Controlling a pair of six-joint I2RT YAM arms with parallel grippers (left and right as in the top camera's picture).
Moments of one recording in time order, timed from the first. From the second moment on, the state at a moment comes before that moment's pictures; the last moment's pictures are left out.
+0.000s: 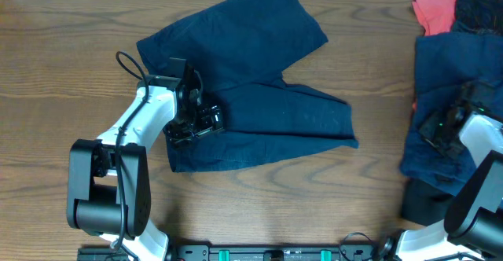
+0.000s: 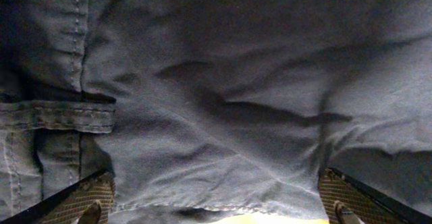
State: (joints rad) left arm -0.14 1.79 1.12 -0.91 0.30 -0.43; right arm -0.47 1.72 0.93 -0.58 0.06 0.32
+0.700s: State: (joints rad) left arm -0.14 1.79 1.12 -0.92 0.30 -0.43; right arm -0.50 1.60 0.88 -0.84 0.42 0.64
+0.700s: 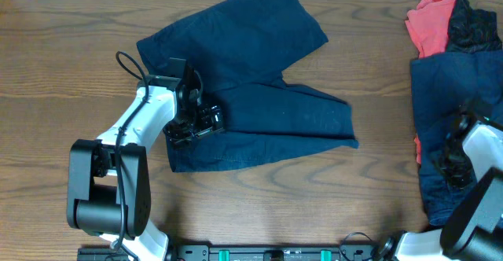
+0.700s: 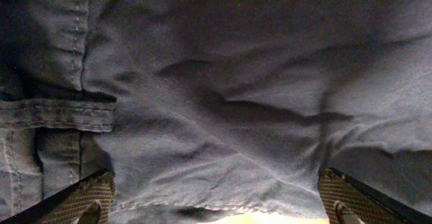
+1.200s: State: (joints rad) left arm -0.14 1.79 1.12 -0.92 0.30 -0.43; right arm -0.50 1.45 0.88 -0.75 0.25 0.51
